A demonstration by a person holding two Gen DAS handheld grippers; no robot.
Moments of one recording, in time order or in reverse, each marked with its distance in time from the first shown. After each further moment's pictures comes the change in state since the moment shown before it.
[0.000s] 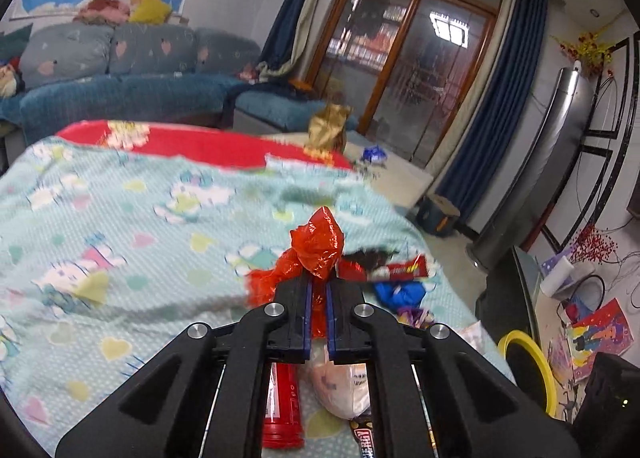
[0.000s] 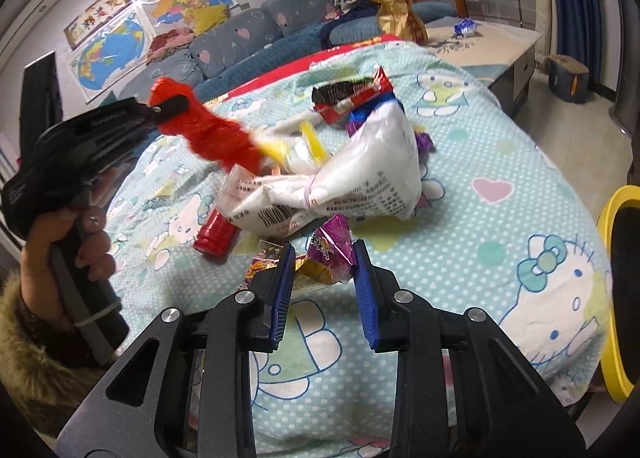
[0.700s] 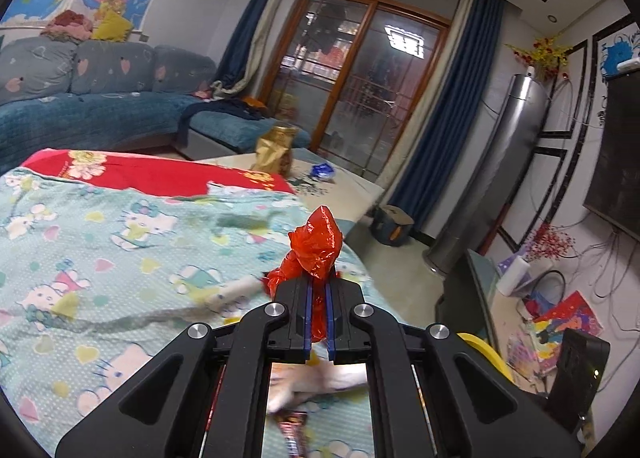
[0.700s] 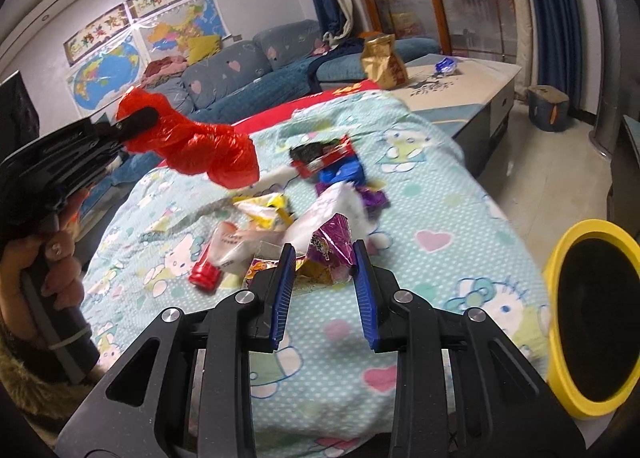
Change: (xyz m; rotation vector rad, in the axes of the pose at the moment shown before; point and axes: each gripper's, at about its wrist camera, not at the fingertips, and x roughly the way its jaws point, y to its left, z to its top) left arm -0.039 -0.050 0.011 0.048 -0.033 -0.174; right arm -0.047 -0.020 0.022 -0.006 -0.127 -0.062
